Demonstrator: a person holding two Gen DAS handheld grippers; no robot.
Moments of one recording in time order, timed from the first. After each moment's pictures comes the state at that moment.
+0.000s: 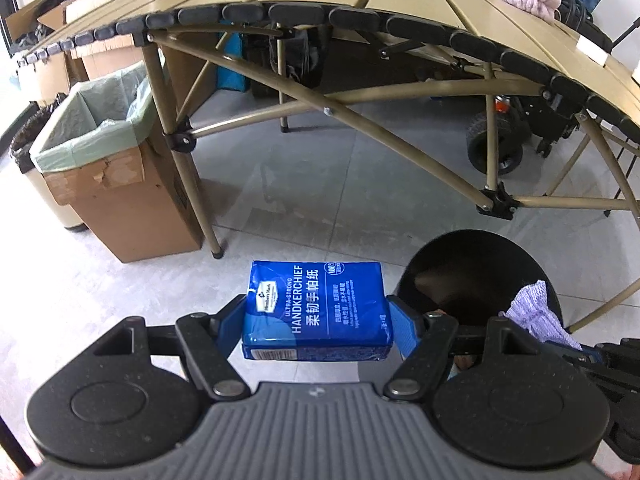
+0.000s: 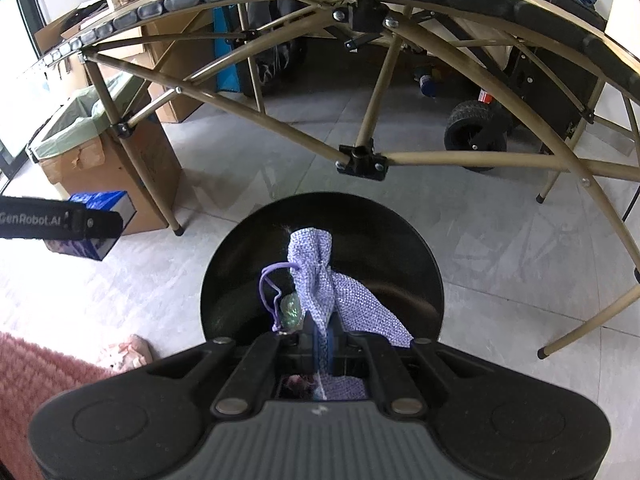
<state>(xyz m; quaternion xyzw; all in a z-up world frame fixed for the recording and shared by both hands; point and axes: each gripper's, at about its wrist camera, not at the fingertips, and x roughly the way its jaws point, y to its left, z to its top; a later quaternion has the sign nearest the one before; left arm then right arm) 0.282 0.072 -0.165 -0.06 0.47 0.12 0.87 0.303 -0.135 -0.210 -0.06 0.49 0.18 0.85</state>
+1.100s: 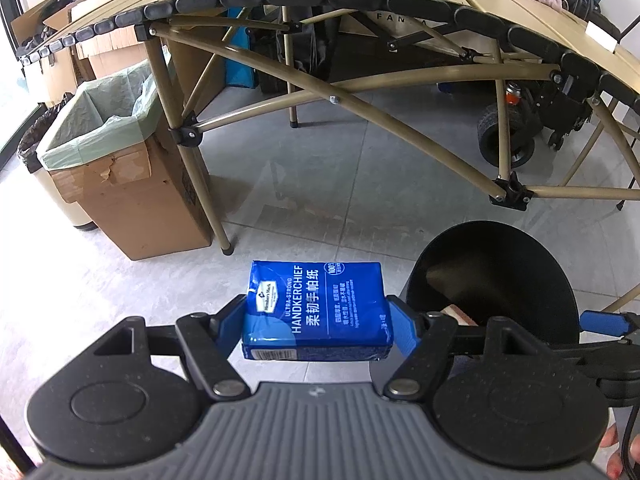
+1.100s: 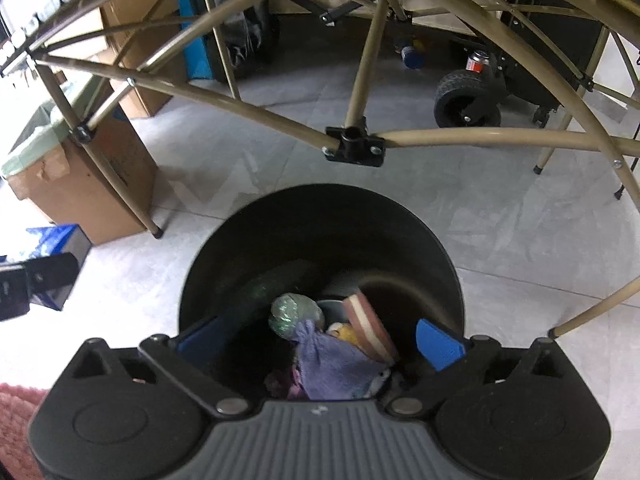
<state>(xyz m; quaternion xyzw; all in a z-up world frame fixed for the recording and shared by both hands) 0.283 0.071 -0.174 -0.05 0.48 0.13 0.87 0.338 -0.120 -0.243 -0.04 0.53 0.13 0.84</state>
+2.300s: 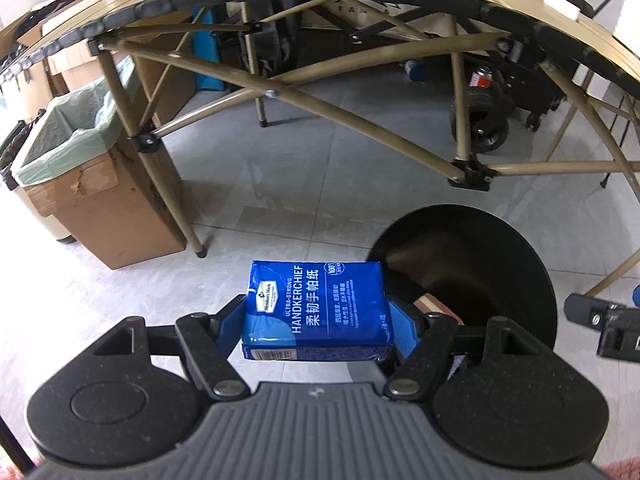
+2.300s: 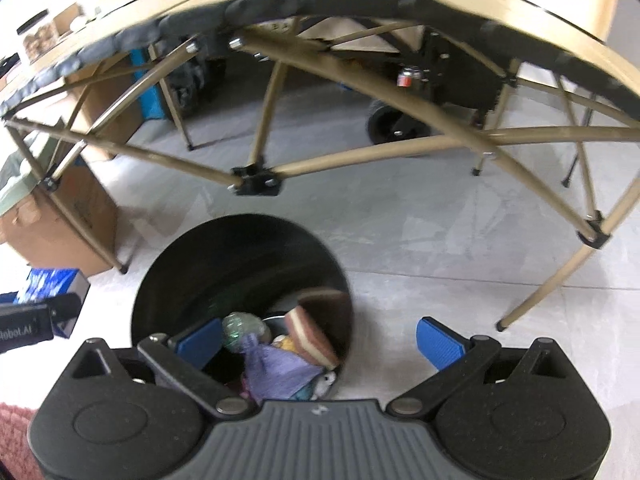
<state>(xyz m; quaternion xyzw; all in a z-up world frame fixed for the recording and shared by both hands) 0.290 0.033 -0.181 -0.03 0.49 0.10 0.87 0.321 -0.193 -0.203 -0.01 0.49 0.07 0.87</state>
